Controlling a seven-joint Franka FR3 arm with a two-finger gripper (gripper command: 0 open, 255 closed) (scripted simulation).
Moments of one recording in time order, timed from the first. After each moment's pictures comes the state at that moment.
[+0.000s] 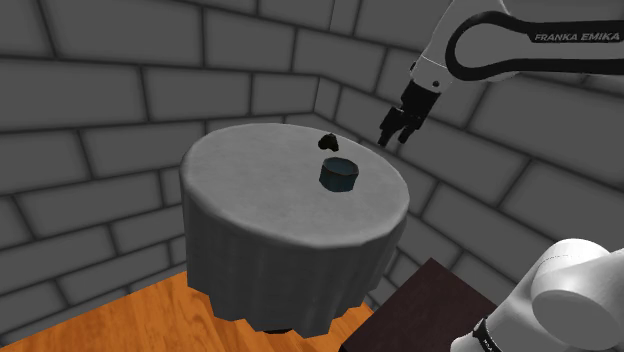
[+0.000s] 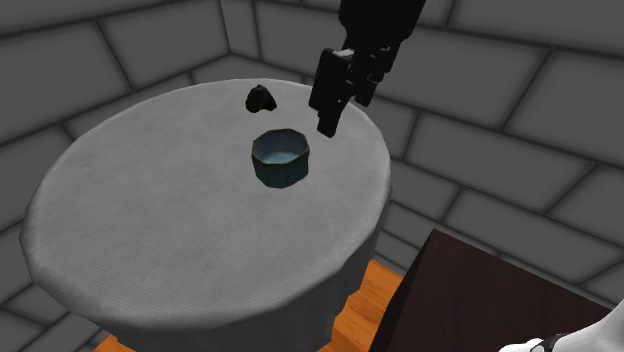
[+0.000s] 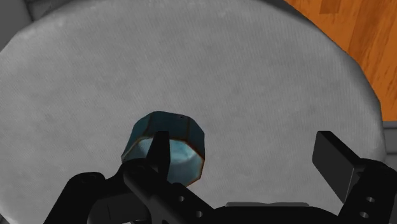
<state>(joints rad) -0.01 -0.53 0.00 -2.28 0.00 1.94 0.04</state>
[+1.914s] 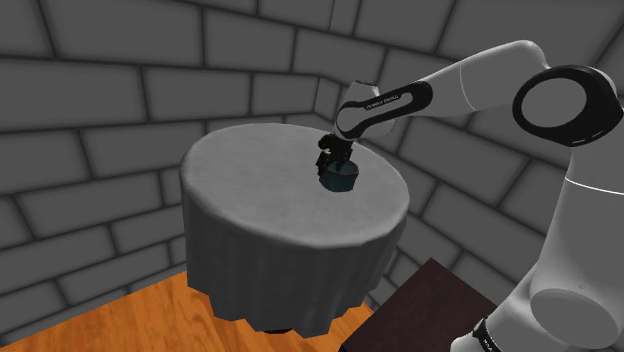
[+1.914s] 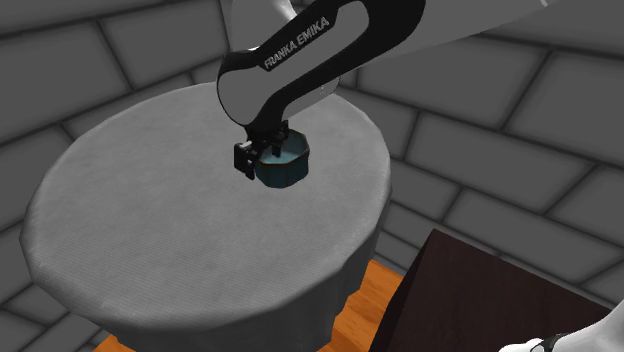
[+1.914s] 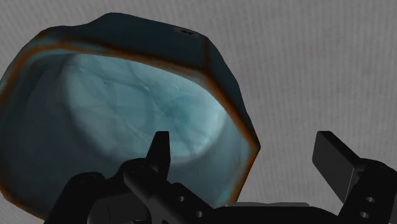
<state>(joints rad) -0.03 0.31 -0.04 -1.91 0.07 2.35 -0.12</state>
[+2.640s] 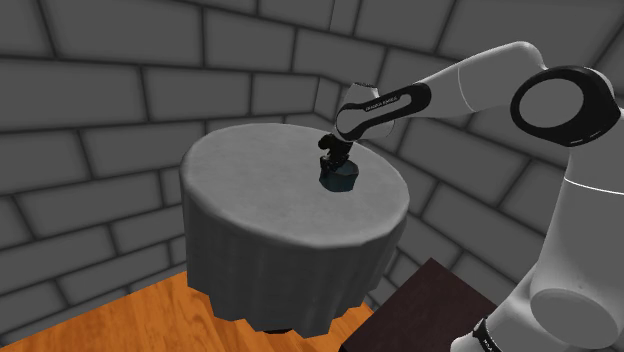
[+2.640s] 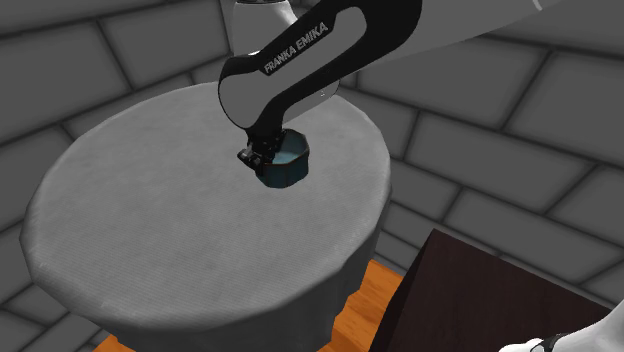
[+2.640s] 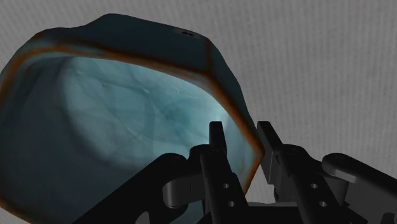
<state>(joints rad) -0.03 0.31 -0.04 -1.91 0.07 2.36 -0.13</state>
